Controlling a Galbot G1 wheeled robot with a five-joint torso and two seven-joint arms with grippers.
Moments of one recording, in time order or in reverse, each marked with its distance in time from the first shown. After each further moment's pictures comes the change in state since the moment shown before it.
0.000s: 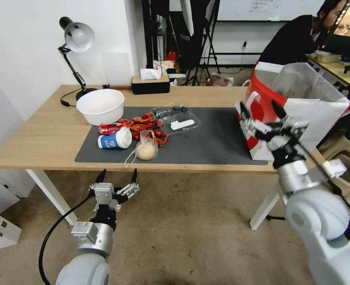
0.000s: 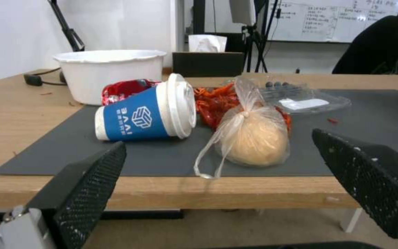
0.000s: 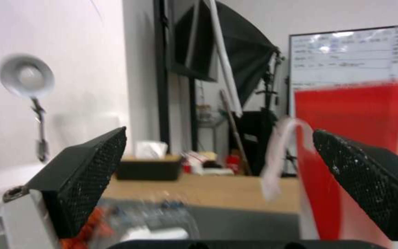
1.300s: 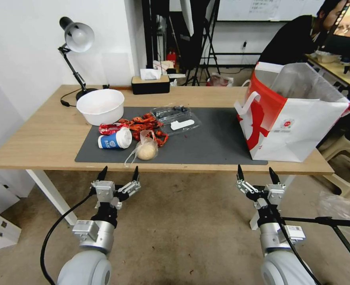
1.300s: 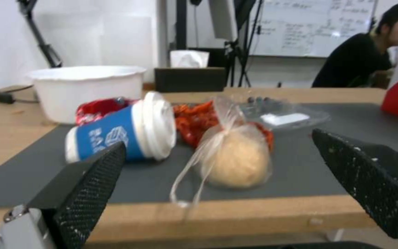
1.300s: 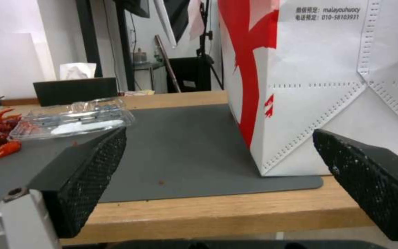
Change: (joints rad) left arm -0.064 0.044 0.019 0.045 -0.035 -0.046 0.035; right arm -0.240 0.159 -0.071 -0.163 -0.207 0.211 0.160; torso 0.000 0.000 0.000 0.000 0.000
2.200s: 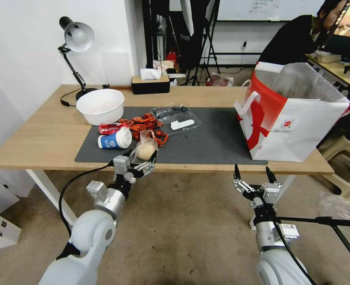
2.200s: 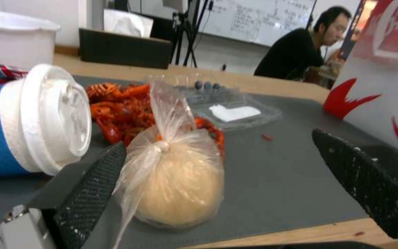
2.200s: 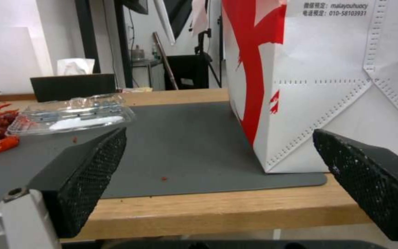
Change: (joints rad) left arm -0.331 0.244 0.126 0.164 -0.396 0.211 -0.046; right arm 0.007 0.025 -0.014 -0.003 -0.040 -0.016 0.012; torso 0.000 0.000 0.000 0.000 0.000
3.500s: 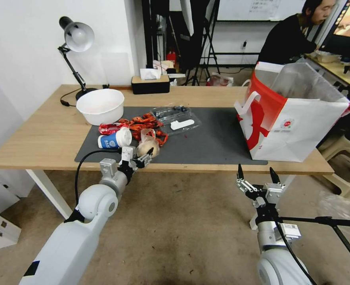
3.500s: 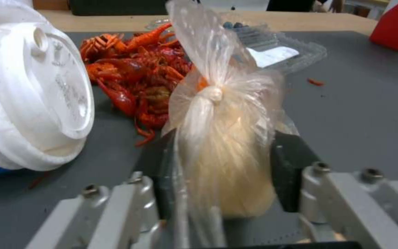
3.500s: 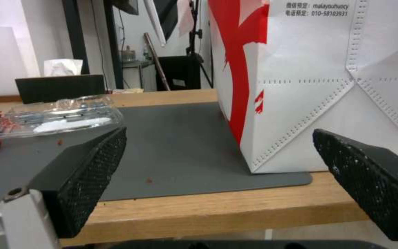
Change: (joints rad) left arm -0.194 0.106 0.096 0.135 -0.026 0.172 -0.068; right arm 0.005 0.025 0.020 -0.010 -0.010 0.001 0.002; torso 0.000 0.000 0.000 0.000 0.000
